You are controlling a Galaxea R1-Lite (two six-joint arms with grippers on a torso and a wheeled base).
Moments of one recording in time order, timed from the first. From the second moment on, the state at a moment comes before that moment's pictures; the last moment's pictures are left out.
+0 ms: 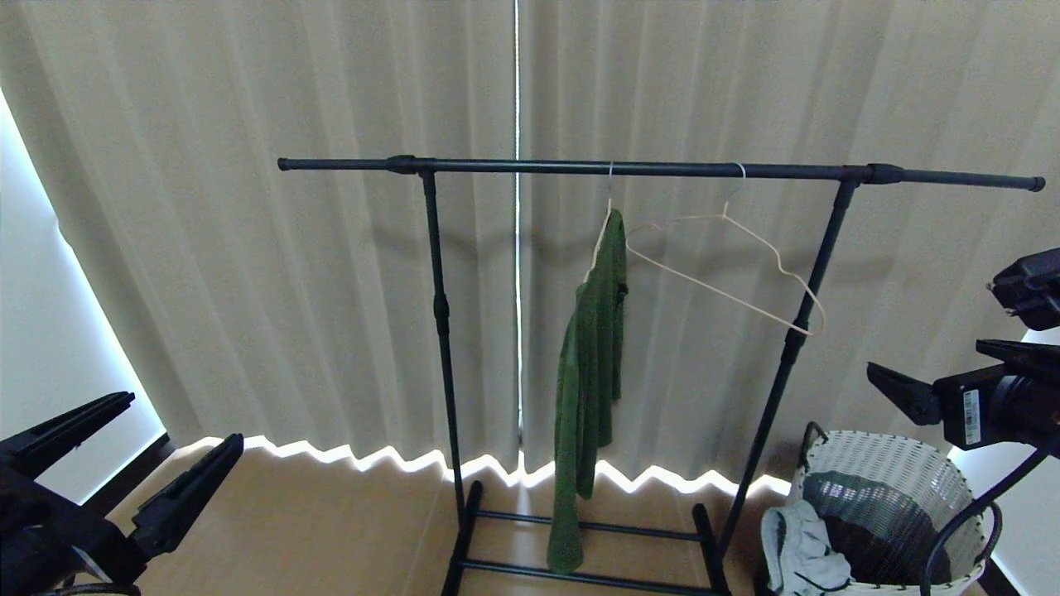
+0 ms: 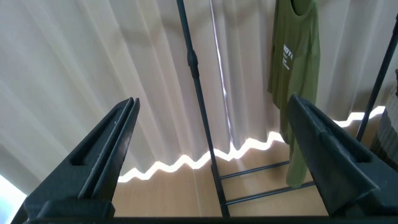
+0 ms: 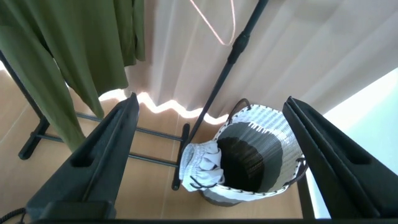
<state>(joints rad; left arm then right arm) -0.10 1.03 -0.06 -0.95 -0.15 0.20 0.20 1.23 -0.59 -0.28 -0.29 -0.13</state>
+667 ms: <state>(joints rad) -0.10 1.03 -0.06 -0.95 -0.15 0.20 0.20 1.24 -0.58 -0.28 -0.29 -0.13</state>
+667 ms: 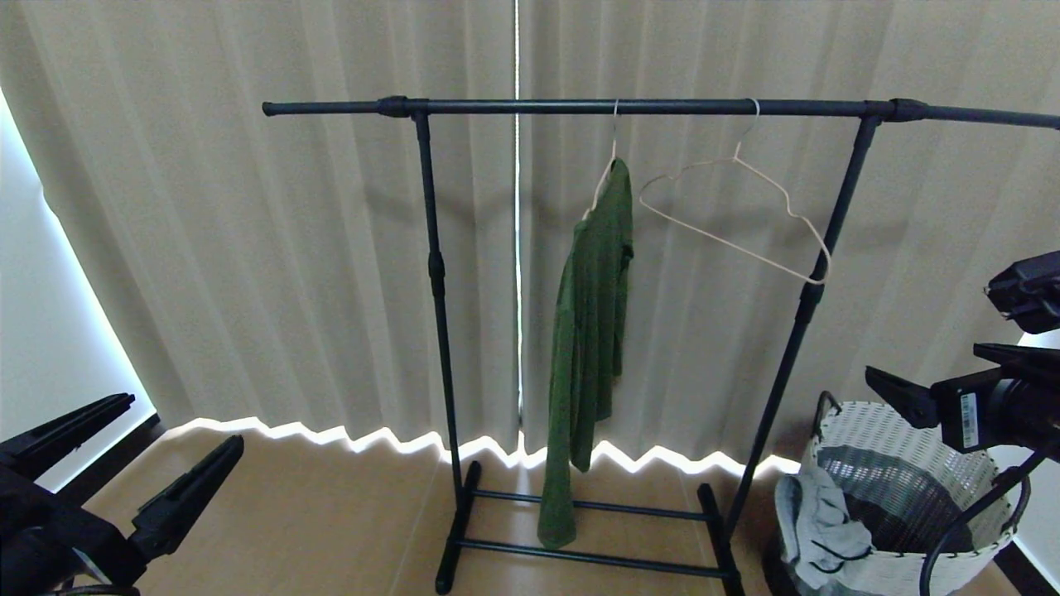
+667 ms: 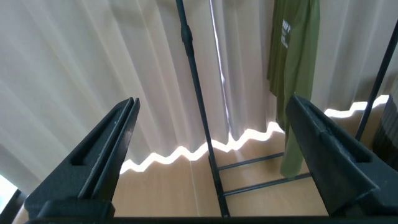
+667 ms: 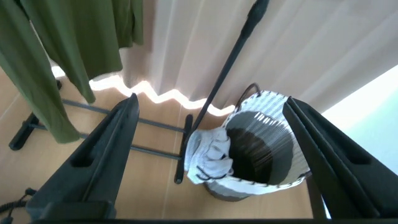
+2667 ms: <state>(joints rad) -0.09 1.03 -0.07 -0.95 -0.15 0.20 0.21 1.24 -0.53 -0.28 -0.28 -0.16</state>
